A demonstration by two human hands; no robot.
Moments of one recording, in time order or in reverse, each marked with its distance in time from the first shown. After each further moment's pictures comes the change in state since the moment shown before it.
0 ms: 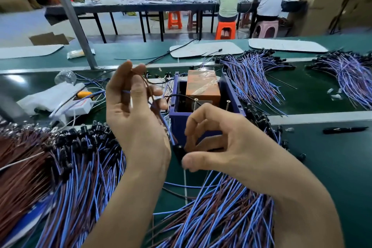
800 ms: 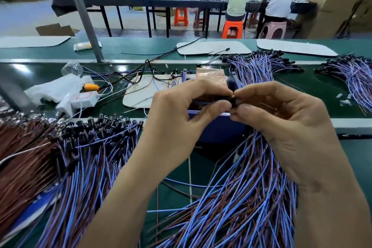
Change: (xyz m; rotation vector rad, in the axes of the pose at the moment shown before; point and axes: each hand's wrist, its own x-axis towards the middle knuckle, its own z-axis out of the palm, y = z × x) left_hand 0.003 0.022 -0.005 0.787 -0.865 0.240; right_hand 0.004 0.014 -0.020 0.316 0.448 -0.296
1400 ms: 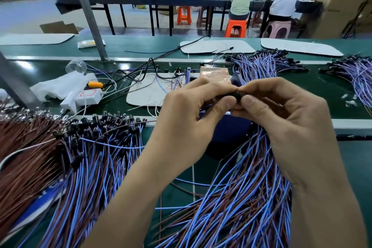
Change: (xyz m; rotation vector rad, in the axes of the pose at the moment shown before) left_hand -0.001 0.004 0.004 0.047 -0.032 -0.029; right_hand -0.001 0.007 0.008 -0.144 0.062 -0.092
